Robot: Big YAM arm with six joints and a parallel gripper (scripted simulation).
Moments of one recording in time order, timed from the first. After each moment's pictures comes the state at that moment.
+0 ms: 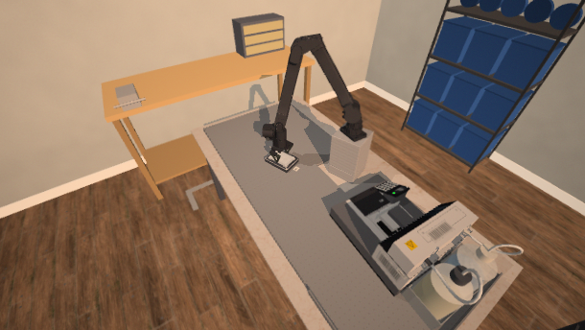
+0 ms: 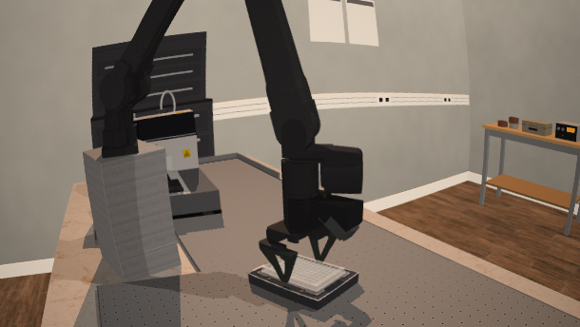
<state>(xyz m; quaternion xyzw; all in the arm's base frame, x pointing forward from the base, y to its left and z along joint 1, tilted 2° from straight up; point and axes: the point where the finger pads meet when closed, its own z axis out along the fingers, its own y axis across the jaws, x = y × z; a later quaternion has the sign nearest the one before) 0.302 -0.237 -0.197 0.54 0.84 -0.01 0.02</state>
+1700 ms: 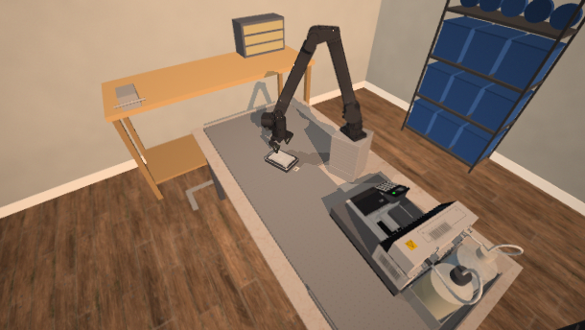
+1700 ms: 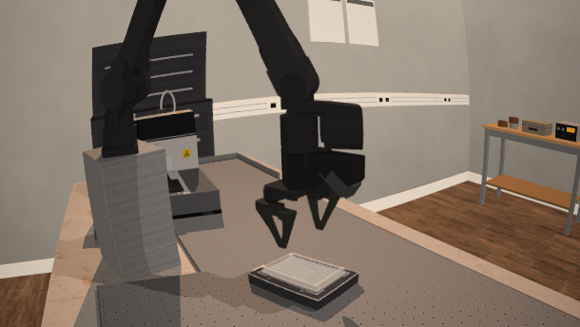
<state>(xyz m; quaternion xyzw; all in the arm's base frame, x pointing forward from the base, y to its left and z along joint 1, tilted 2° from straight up) 0.299 -0.235 -0.127 0.54 0.84 -0.01 0.01</state>
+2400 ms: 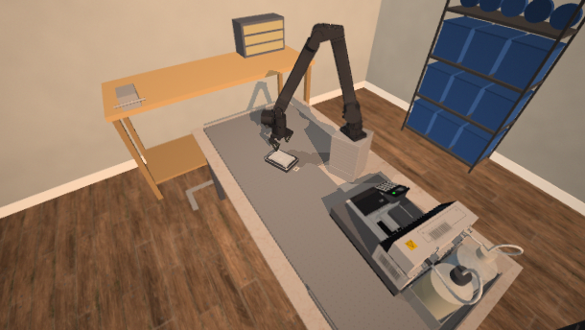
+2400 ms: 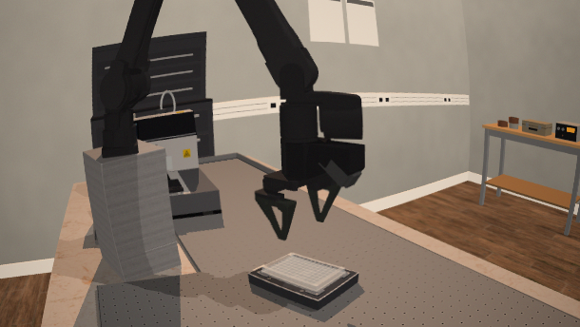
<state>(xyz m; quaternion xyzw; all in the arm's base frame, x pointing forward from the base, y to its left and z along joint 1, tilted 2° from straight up) 0.300 -0.235 -0.112 0.54 0.84 -0.01 0.02</state>
